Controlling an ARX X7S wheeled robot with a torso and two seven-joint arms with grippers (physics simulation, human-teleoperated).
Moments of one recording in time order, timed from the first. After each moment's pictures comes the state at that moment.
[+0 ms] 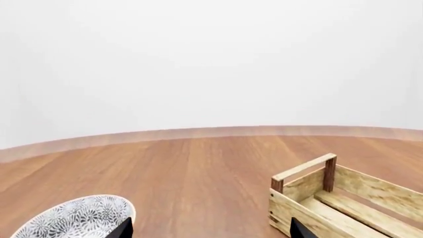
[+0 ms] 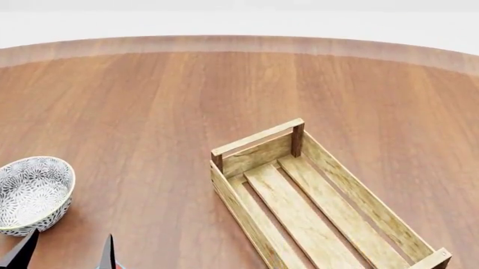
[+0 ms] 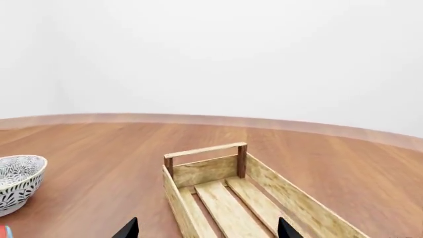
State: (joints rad) left arm 0.04 -0.18 0.17 0.32 -0.13 -0.14 -0.18; right arm -0.26 0.28 -0.15 -0.47 0.20 0.08 0.13
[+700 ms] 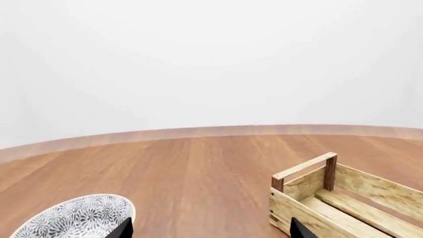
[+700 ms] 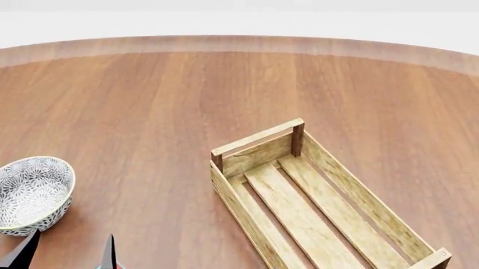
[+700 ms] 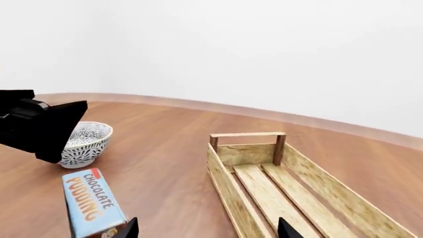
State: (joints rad) left arm 0.03 -0.19 0.19 0.30 -0.14 -0.13 -0.20; right arm -0.55 0.37 -0.22 -0.56 0.11 -0.10 0.10
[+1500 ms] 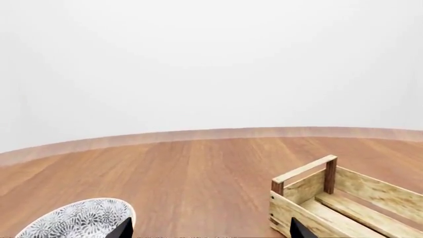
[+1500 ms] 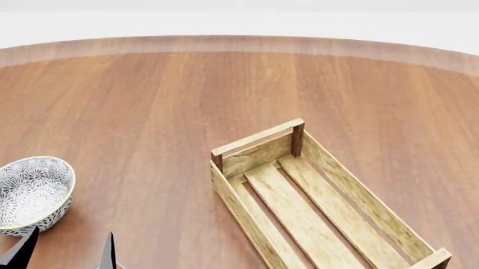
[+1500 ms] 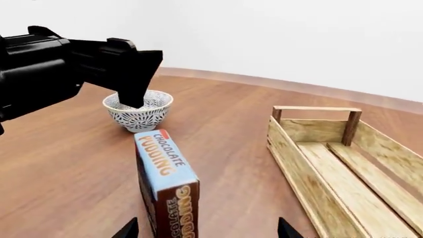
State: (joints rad) left arm 0.02 -0.22 0.22 0.32 -0.16 -0.14 -0.23; right arm -0.48 0.36 -0.38 -0.43 0.08 -0.10 0.00
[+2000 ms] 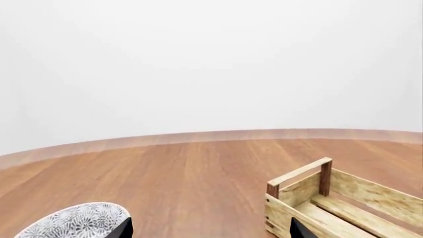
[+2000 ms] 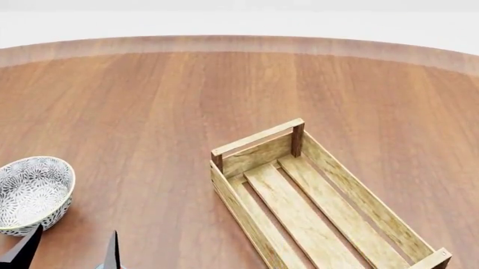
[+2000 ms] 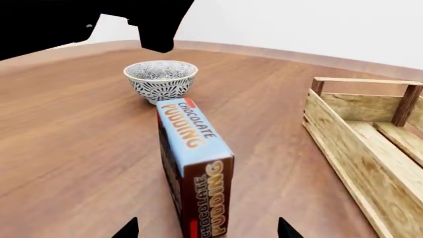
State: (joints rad) left arm 0.01 -0.23 0.24 0.33 -0.16 -0.15 -0.25; right arm -0.31 0.29 -0.47 -0.23 0.06 -0.05 -0.05
